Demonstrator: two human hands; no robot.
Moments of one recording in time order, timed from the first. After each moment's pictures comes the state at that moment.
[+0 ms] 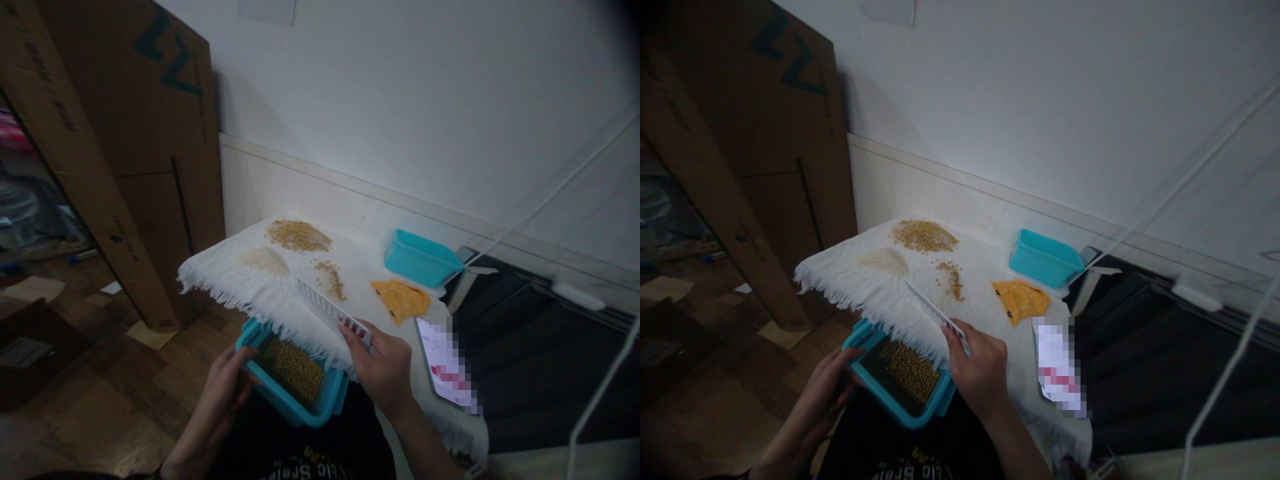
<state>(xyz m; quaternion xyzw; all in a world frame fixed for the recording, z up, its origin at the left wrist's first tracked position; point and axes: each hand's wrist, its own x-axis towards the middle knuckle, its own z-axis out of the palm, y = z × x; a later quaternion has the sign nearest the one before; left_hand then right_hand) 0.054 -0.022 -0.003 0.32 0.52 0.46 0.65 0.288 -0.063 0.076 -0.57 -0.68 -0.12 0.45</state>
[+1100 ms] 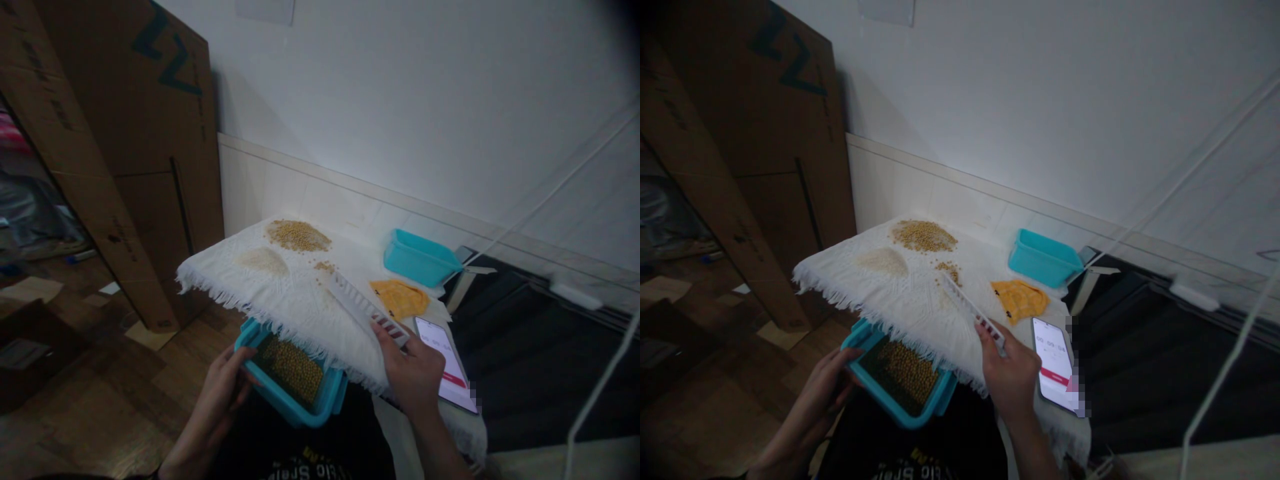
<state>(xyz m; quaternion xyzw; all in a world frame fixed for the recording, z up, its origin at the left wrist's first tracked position) 0.056 -0.021 0.002 0.31 0.52 0.46 0.65 0.321 -0.079 0.069 -0.65 -0.56 -0.17 0.48</state>
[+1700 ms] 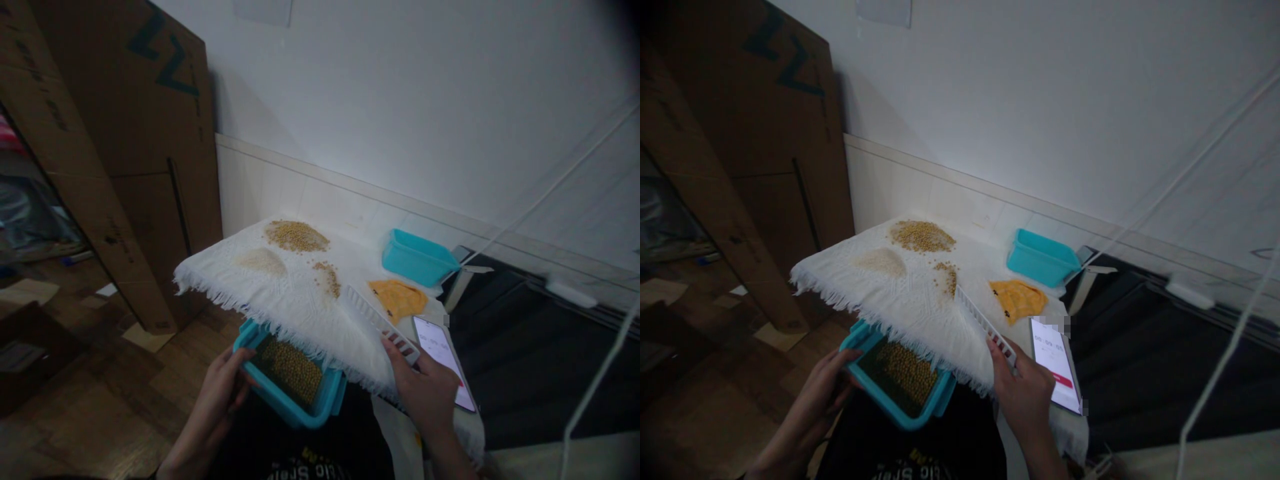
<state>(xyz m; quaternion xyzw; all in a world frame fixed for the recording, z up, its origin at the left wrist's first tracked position) 0.057 -0.021 0.002 0.32 0.52 0.46 0.64 0.348 -0.097 0.049 -0.66 -0.57 -0.23 0.44</state>
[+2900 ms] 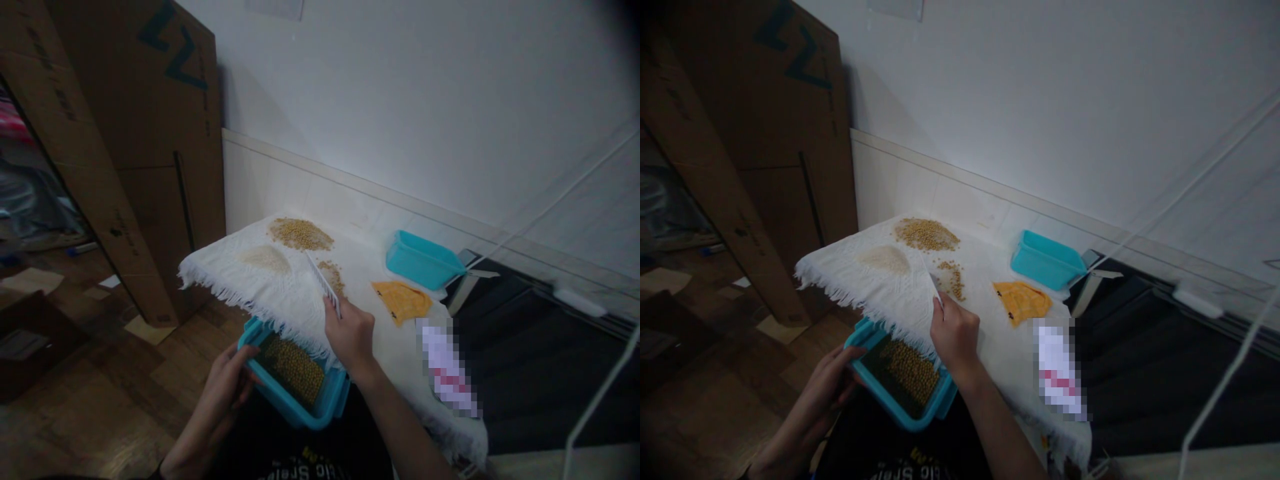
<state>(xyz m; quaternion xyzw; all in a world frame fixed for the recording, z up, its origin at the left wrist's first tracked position) 0.054 -0.019 -0.004 0.31 0.51 0.45 0.67 0.270 0.003 0.048 -0.57 -0.67 -0.24 0.41</state>
